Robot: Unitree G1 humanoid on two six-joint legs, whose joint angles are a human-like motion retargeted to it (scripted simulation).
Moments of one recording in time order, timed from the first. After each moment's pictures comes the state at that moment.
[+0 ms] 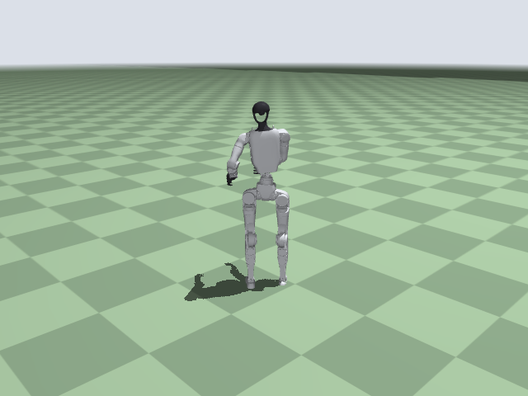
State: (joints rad) left arm 0.38 0.55 -0.29 0.06 -0.46 -0.16 0.38; right arm -0.47 0.00 0.57 0.71 0.80 -0.11 -0.29; waist 0.24 -0.12 0.05; left_leg 0.06 -0.04 0.14 0.07 -0.25 0.06; right_leg -0.05 -0.08 -0.06 0.10 -0.25 0.16
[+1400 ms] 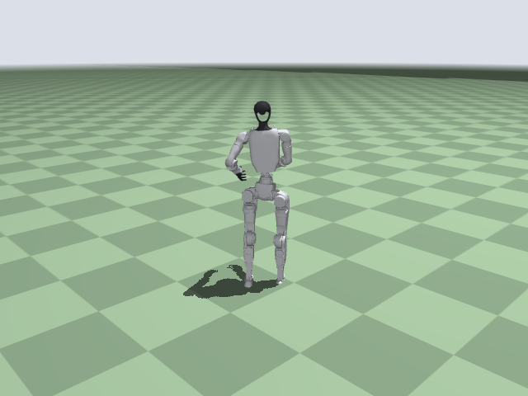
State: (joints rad) left arm 0.39 0.54 -0.29 -0.04 -0.69 -0.12 0.19; right arm -0.32 -0.03 0.60 0.47 1.43 0.06 -0.03; waist 0.22 -0.15 0.00; left_leg 0.09 -0.05 0.26 -0.05 -0.17 0.09; right_leg -0.10 -0.04 0.05 0.01 -0.15 0.26
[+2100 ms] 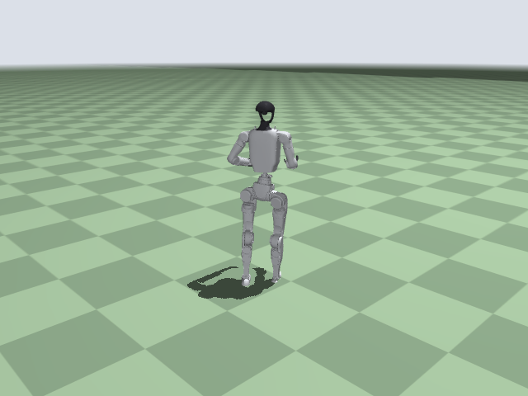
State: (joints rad) left arm 0.14 0.57 -0.34 -0.12 -0.52 -0.07 0.04; right arm -0.17 -0.21 0.35 0.21 1.35 0.01 0.12; waist 0.03 -0.12 -0.06; left_leg 0.04 -0.04 0.41 -0.07 -0.13 0.07; right_leg -0.20 0.01 0.13 -0.02 -0.07 0.26
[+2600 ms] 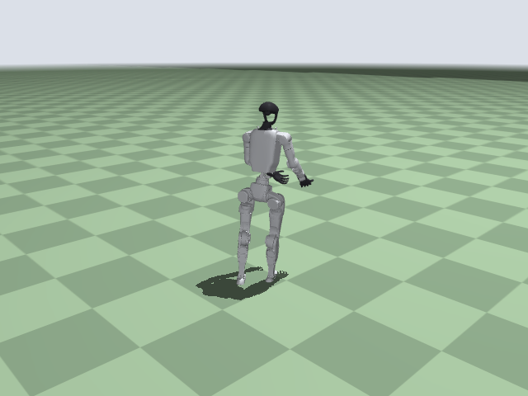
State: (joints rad) left arm -0.35 0.17 -0.57 0.59 -0.88 -0.02 0.12; right arm -0.41 -0.22 0.23 0.89 1.42 0.05 0.03; waist -0.07 -0.08 -0.04; left_leg -0.08 0.03 0.45 -0.07 -0.07 0.04; right_leg -0.30 0.08 0.16 -0.08 0.06 0.26
